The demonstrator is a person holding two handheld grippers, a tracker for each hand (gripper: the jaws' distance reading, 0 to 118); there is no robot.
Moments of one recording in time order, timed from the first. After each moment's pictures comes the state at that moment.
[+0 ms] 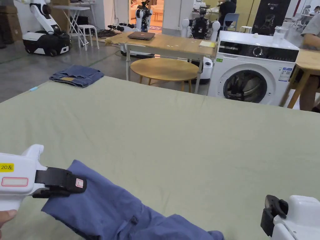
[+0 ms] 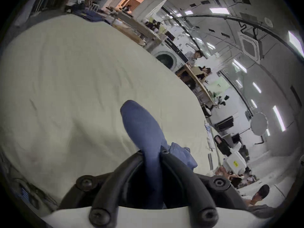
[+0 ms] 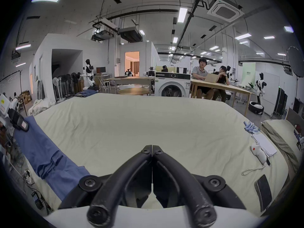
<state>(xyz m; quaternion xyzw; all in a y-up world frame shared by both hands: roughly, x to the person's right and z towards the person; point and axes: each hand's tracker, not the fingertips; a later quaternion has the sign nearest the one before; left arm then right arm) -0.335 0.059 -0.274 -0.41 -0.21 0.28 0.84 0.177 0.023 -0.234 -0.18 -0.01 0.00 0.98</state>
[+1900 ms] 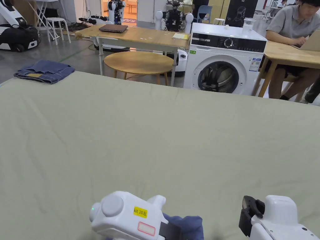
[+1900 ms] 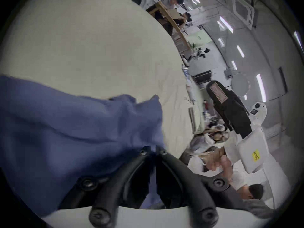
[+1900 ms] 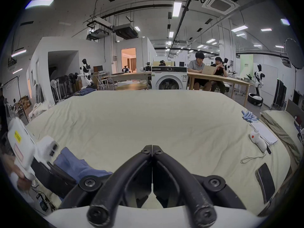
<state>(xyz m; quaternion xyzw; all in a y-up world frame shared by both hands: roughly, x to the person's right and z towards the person) -0.057 -0.071 -0.312 -0.56 -0.42 0.27 0.66 0.202 0.005 -0.212 -0.21 -0.02 -0.02 0.98</state>
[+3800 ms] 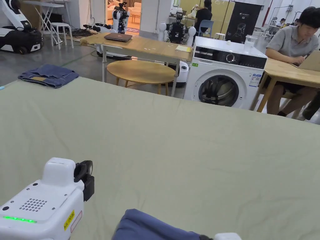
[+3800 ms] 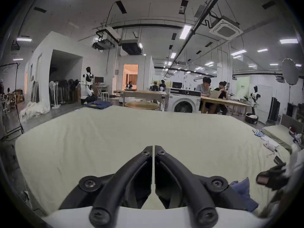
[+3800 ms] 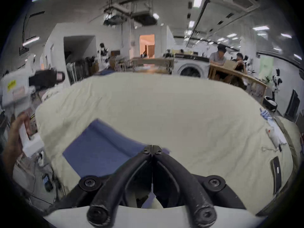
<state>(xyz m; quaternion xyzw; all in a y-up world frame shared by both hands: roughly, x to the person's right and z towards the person) -0.207 0.012 -0.260 -0.12 -0.05 0.04 0.99 0.116 -0.033 -0.187 -0.29 0.08 0.02 0.95</state>
